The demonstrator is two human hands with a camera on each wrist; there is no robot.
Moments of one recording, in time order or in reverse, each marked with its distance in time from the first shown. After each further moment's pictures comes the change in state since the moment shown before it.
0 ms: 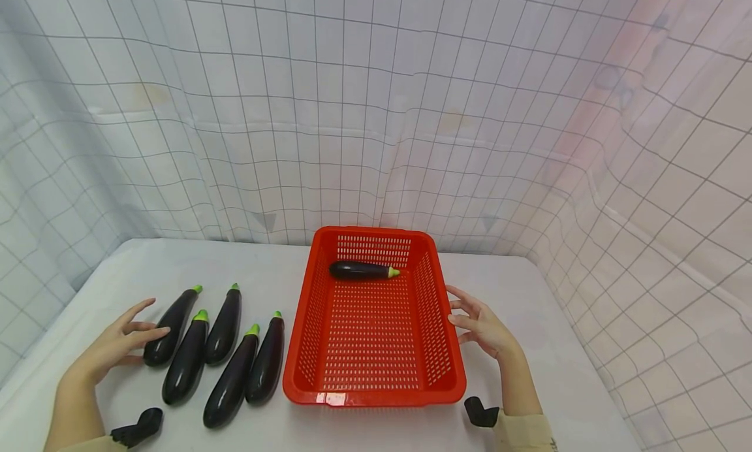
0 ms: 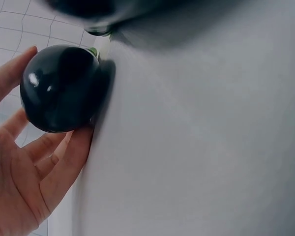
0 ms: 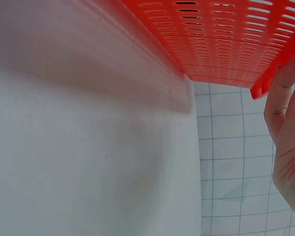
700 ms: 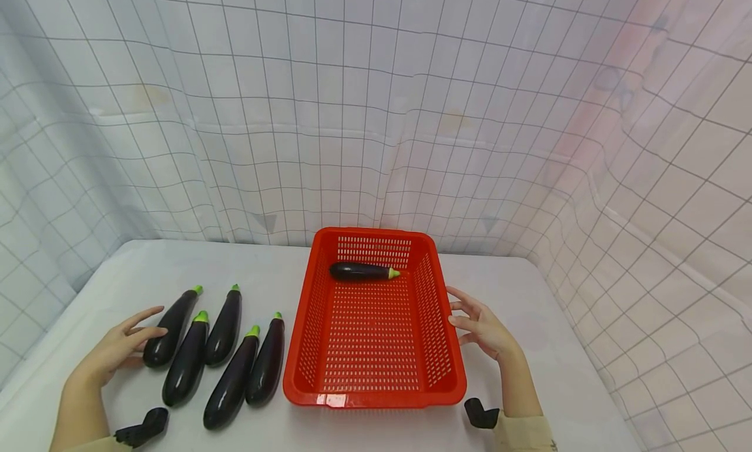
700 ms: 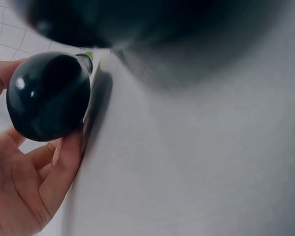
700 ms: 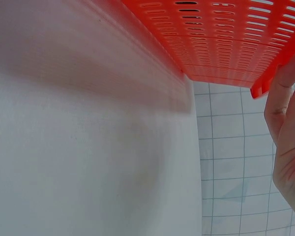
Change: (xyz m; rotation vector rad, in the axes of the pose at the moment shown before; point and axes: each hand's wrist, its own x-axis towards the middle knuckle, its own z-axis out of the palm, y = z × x) left_hand 0.005 -0.008 0.005 -0.031 0.034 -0.036; right_hand 0.000 0.002 -0.001 -0.012 0.006 0.004
